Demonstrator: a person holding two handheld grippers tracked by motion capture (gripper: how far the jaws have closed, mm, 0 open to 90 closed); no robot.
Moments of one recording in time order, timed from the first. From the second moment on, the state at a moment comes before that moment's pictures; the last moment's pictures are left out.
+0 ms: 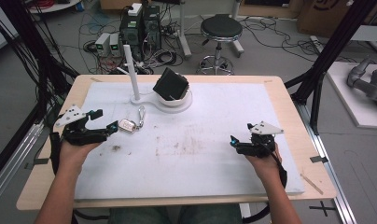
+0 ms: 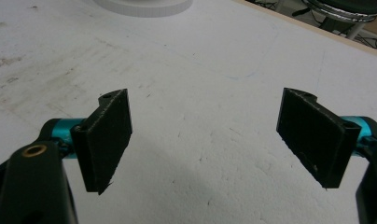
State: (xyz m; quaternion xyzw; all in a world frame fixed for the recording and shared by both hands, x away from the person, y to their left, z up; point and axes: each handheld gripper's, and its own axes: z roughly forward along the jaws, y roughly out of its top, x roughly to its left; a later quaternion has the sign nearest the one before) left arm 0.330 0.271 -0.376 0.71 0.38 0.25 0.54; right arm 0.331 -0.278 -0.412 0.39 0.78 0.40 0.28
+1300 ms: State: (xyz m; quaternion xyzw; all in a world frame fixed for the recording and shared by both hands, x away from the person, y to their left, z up) left arm 0.375 0.212 -0.401 0.73 0.41 0.23 0.49; right arm 0.329 -0.281 -0.409 0.39 0.78 0.41 0.28
